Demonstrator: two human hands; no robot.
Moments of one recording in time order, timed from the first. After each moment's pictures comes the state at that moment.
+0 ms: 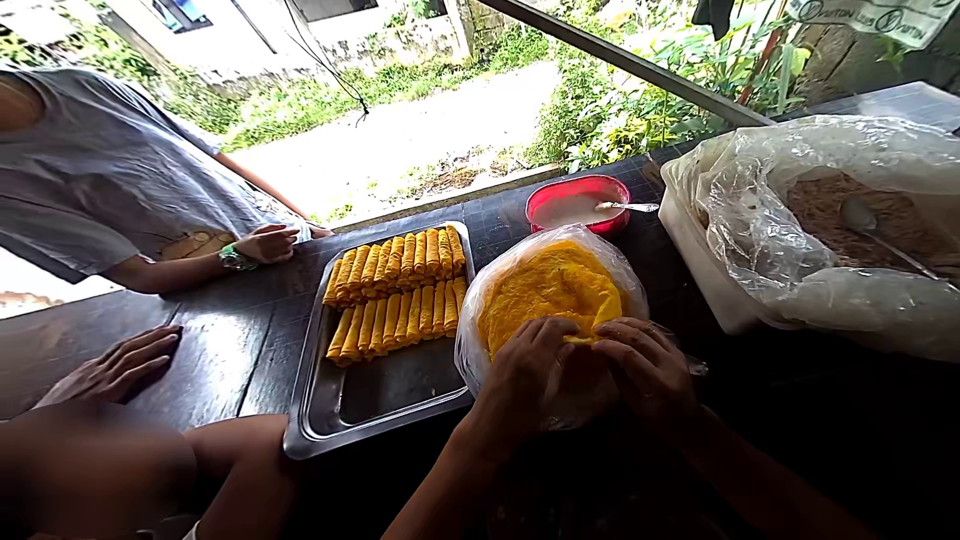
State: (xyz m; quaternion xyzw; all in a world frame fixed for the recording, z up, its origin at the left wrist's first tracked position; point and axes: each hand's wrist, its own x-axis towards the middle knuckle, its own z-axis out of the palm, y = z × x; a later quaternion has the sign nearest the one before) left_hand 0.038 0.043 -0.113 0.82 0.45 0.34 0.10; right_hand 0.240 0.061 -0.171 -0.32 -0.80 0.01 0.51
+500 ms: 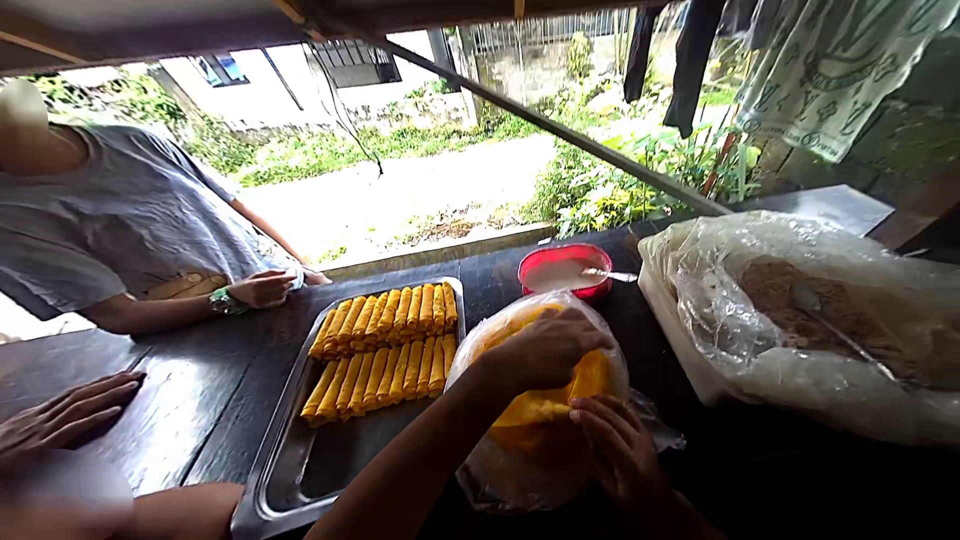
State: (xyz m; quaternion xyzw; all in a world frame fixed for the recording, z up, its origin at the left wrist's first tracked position) left_hand 0.068 0.159 -0.058 0.94 0.29 0.04 0.15; right_hand 0.240 0.059 -0.195 -0.33 -0.80 0.01 0.51
